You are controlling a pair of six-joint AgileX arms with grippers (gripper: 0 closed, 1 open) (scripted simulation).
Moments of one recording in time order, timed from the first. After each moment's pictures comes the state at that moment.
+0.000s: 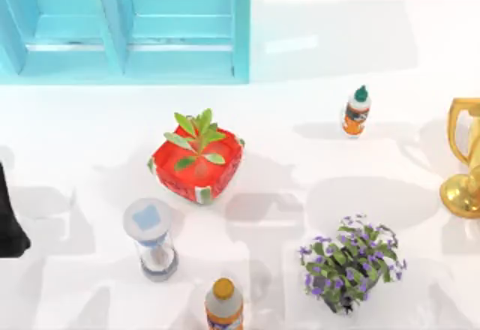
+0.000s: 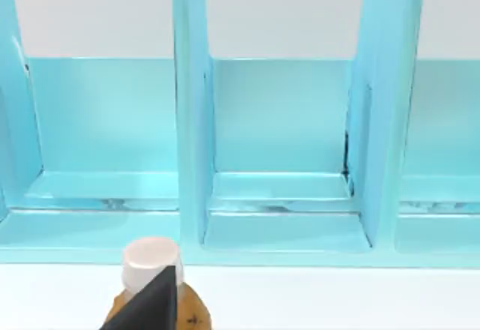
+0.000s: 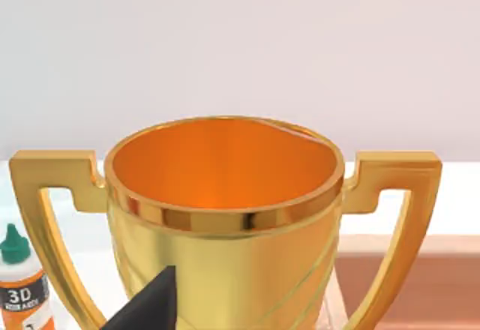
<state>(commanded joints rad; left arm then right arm) 0.00 0.00 0.00 0.00 0.00 0.00 0.00 0.00 0.00 0.00 0.00 0.00</state>
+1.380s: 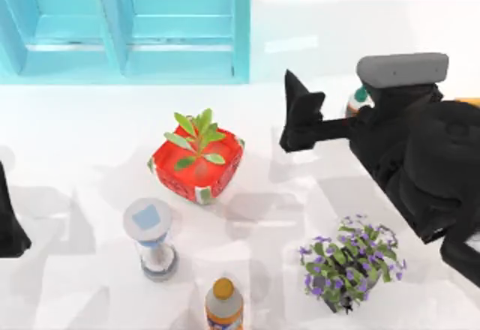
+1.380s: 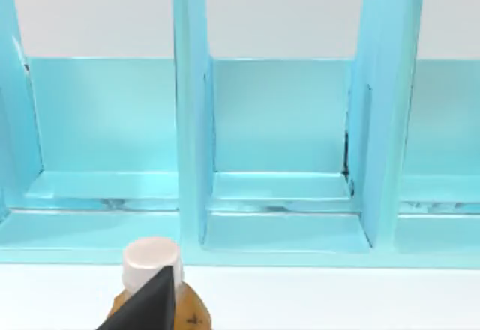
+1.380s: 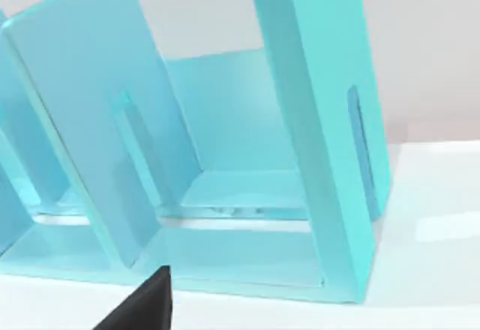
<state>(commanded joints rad) 0.00 0.00 0.00 0.00 0.00 0.00 0.71 1.52 0.56 0.85 0.33 0.32</state>
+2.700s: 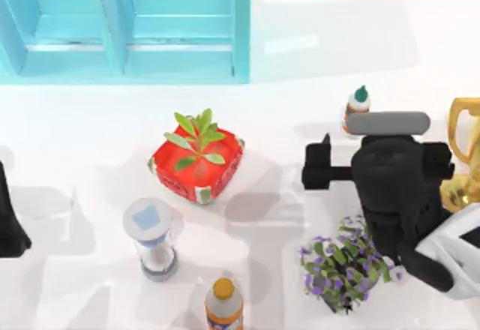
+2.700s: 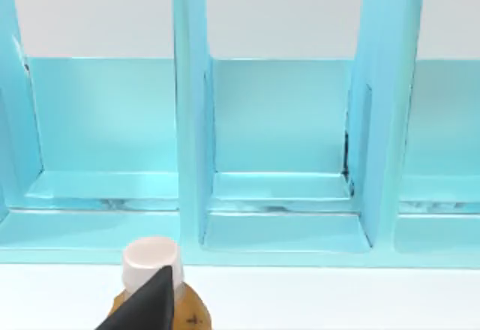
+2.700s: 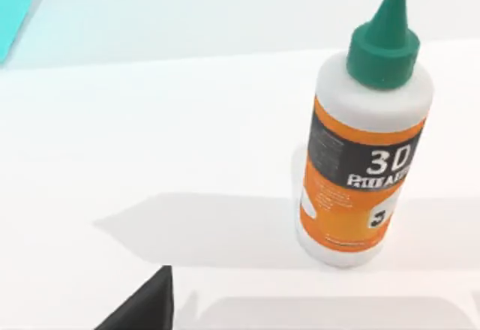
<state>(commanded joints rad) 0.00 0.00 0.00 0.00 0.00 0.00 0.66 1.90 0.59 0.82 0.63 0.30</state>
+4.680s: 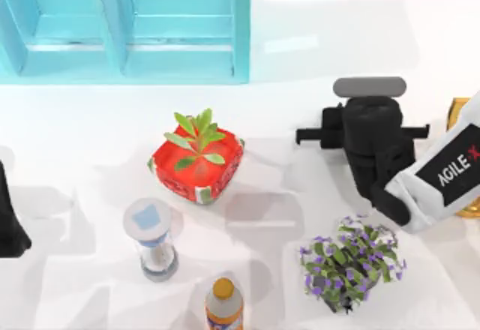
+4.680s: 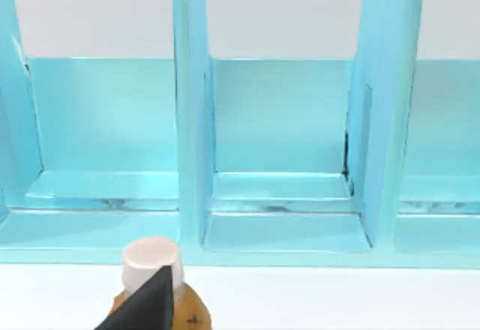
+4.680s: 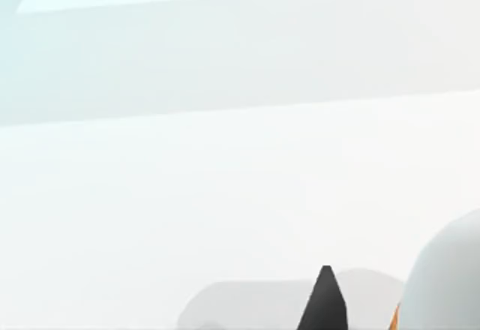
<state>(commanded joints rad) 0.00 0.00 0.00 0.00 0.00 0.00 0.49 2.23 0.91 0.87 0.48 0.21</state>
